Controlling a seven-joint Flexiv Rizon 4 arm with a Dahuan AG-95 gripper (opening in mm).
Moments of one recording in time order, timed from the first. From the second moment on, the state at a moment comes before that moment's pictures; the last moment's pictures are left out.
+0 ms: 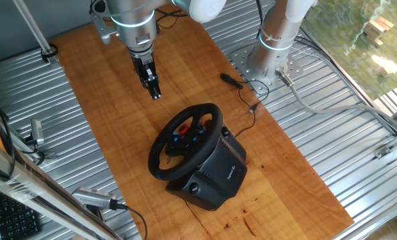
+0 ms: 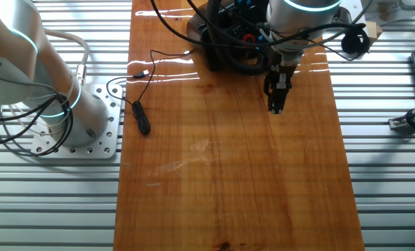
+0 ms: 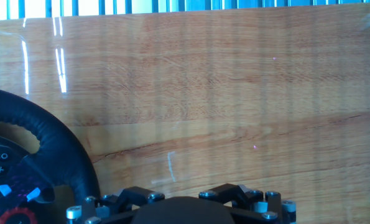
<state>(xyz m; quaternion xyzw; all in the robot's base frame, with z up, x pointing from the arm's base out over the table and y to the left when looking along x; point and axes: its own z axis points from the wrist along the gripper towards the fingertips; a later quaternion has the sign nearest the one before) 0.500 0.000 0.170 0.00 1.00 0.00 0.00</state>
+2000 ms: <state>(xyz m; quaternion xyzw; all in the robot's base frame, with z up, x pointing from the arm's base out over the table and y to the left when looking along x) 0.499 0.001 0.173 -0.01 1.00 0.00 0.00</state>
